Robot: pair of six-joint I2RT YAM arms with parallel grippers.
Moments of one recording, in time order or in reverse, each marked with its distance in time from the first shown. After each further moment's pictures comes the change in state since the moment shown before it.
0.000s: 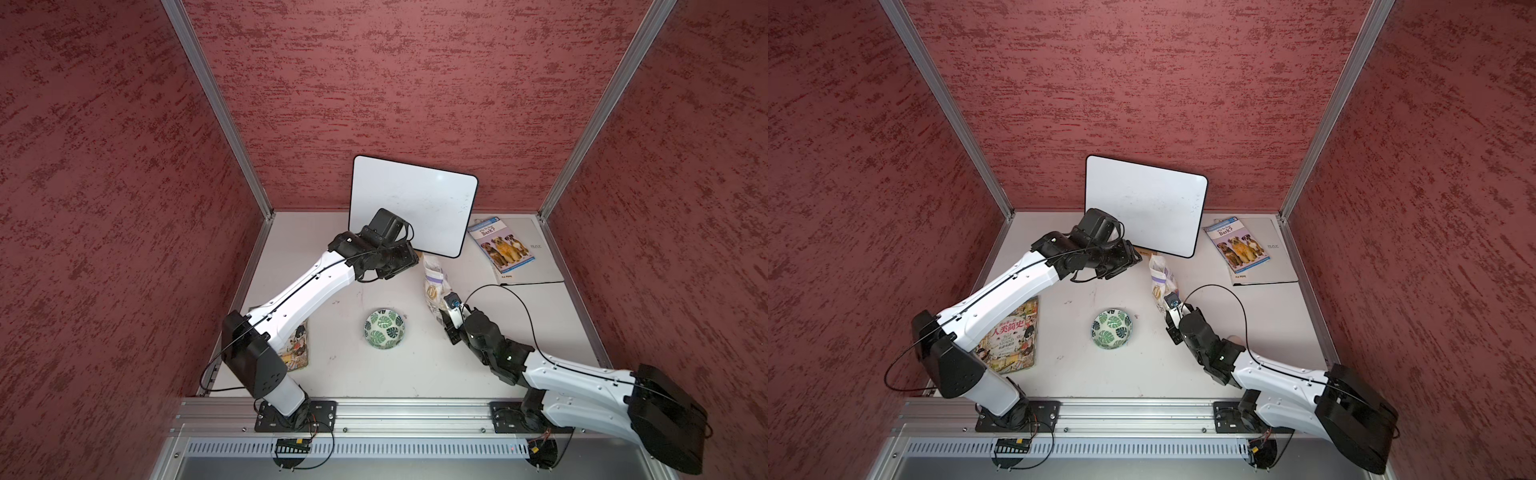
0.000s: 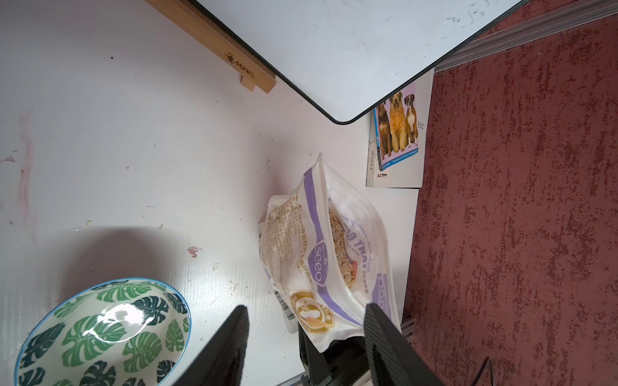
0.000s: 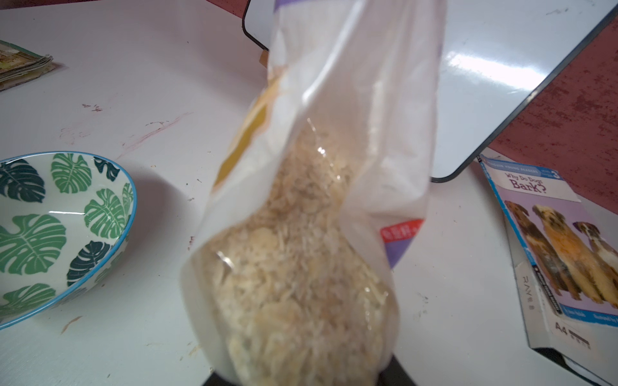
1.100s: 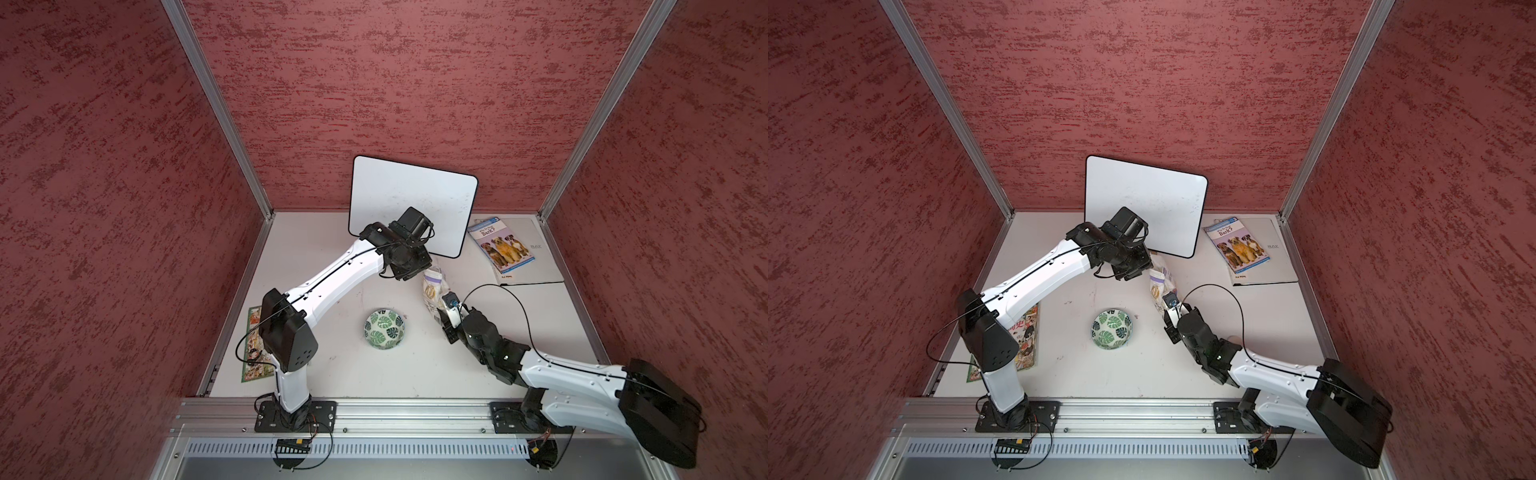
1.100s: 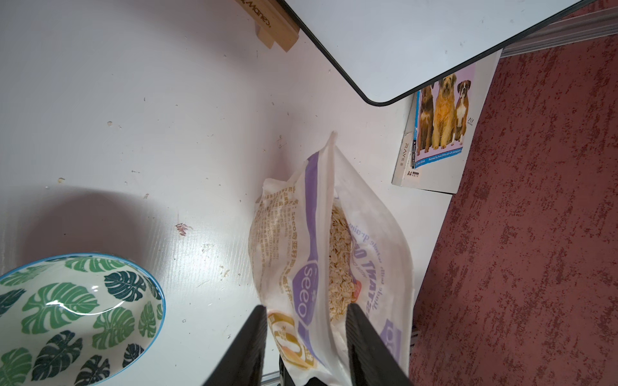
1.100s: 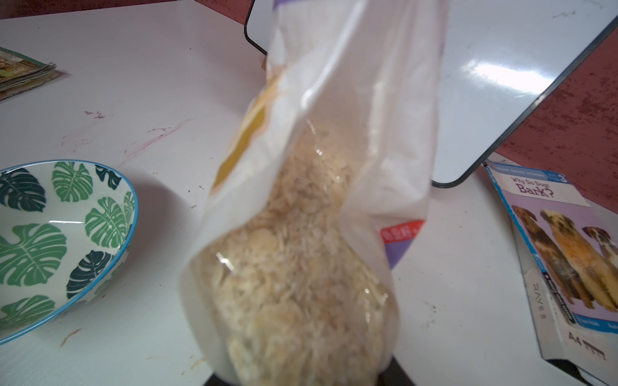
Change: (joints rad) left arm -0.056 0.193 0.195 -0.167 -0.036 -0.124; right arm 0.003 0.039 -0.002 0.056 -0.005 0.002
